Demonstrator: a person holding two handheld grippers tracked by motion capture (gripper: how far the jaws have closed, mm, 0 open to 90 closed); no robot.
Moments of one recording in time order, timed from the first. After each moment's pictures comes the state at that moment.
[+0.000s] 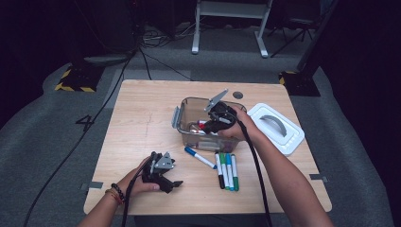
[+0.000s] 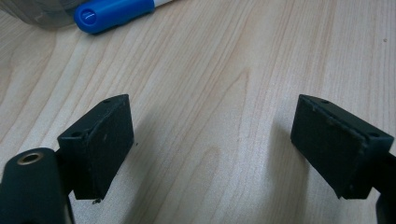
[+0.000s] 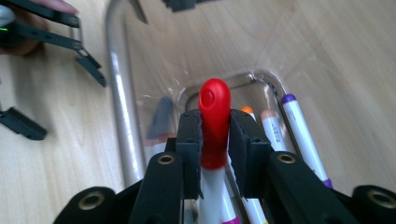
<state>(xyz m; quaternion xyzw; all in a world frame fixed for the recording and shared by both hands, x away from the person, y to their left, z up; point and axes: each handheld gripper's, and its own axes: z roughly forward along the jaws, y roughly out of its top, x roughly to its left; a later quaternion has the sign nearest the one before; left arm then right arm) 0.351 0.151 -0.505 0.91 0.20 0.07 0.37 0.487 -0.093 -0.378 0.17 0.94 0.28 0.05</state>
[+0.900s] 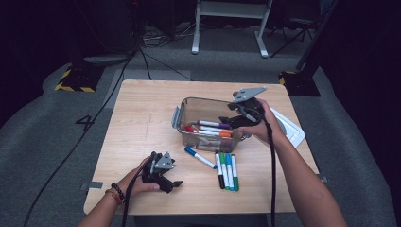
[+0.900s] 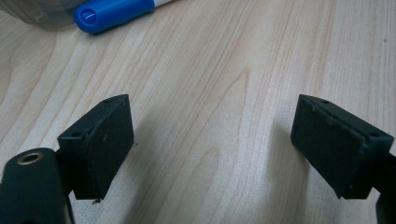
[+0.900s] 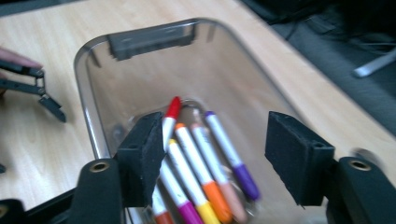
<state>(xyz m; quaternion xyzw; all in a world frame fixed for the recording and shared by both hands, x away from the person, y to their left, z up) 0.351 0.151 -0.505 0.91 0.20 0.07 0.37 0.458 -0.170 -0.329 0.23 0.88 0.38 0.19</state>
